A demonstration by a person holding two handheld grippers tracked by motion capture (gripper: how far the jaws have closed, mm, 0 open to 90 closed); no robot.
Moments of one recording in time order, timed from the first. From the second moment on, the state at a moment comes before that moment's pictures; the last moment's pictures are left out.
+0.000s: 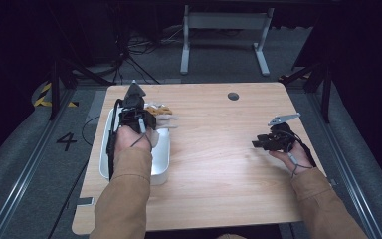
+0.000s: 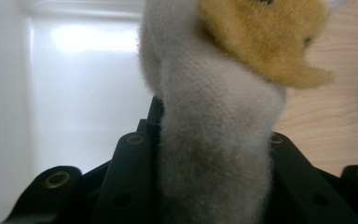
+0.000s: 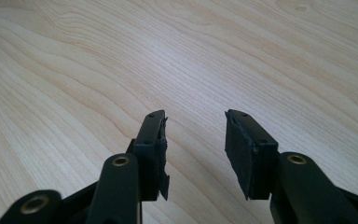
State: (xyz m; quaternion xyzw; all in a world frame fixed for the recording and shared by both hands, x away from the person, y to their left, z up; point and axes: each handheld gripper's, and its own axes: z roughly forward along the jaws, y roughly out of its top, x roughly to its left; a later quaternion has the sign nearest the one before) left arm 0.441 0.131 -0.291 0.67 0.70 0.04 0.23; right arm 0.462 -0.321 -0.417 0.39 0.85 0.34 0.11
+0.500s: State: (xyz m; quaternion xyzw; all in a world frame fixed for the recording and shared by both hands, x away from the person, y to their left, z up) left arm 0.447 0.162 -0.304 0.61 0.76 0.04 0.23; right arm 0.457 -0.330 -0.419 0.40 0.85 0.33 0.11
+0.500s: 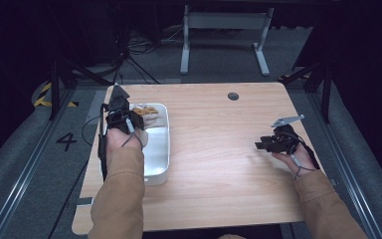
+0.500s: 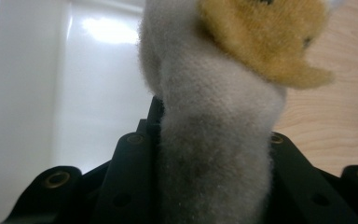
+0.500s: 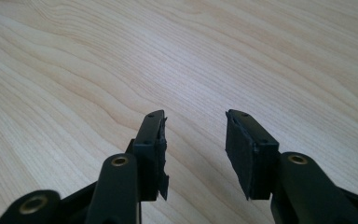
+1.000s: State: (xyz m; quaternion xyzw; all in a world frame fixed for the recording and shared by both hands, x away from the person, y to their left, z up) left arm 0.443 0.163 -0.320 0.60 0.77 0.07 0.22; right arm 0.455 -0.331 -0.418 0.39 0.85 0.34 0.11
